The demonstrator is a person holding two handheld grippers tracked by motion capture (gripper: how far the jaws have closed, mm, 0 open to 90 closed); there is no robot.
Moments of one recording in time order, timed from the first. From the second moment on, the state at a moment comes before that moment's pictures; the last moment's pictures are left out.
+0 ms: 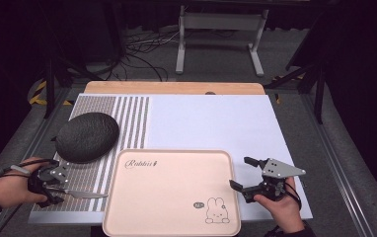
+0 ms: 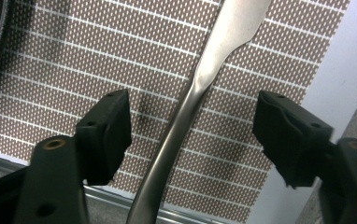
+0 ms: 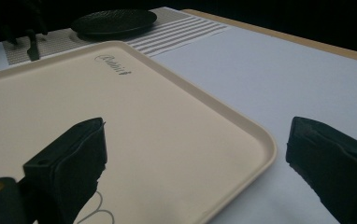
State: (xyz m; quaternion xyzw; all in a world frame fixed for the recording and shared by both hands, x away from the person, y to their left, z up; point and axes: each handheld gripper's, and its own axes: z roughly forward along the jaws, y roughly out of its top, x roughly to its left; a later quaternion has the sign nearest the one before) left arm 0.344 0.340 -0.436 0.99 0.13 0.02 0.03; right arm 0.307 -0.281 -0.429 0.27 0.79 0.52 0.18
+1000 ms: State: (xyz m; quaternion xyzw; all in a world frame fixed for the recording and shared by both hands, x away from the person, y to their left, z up) left arm 0.352 0.326 -0.439 1.00 0.01 0.01 -0.04; right arm 0.308 -0.281 -0.433 0.27 0.79 0.52 0.18
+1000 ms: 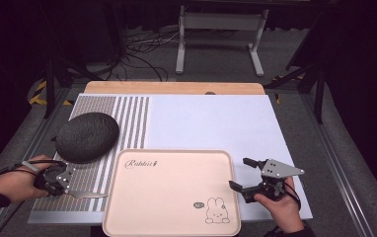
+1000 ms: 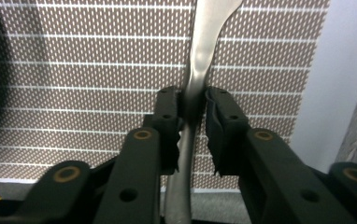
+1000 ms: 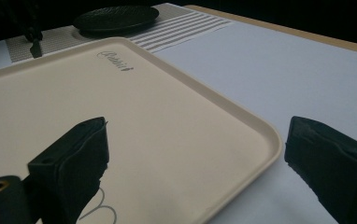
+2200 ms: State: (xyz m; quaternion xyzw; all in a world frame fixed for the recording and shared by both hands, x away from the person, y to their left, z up) left arm 0.359 0.336 -0.406 0.99 0.10 0.00 0.02; right arm 0.308 -0.282 -0.432 0.28 0.78 0.54 0.16
